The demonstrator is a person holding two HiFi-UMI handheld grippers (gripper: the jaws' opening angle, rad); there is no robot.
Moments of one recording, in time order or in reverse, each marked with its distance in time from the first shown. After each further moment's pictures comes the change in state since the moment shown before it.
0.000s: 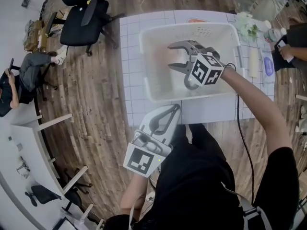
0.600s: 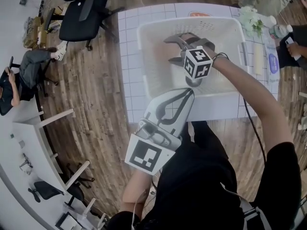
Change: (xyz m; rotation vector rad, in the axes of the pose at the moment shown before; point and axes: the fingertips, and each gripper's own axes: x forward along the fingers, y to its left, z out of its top) left arm 0.046 0.000 0.028 0.069 -0.021 -0.041; right arm 0.057 0.008 -0.053 -0.199 0.133 0.042
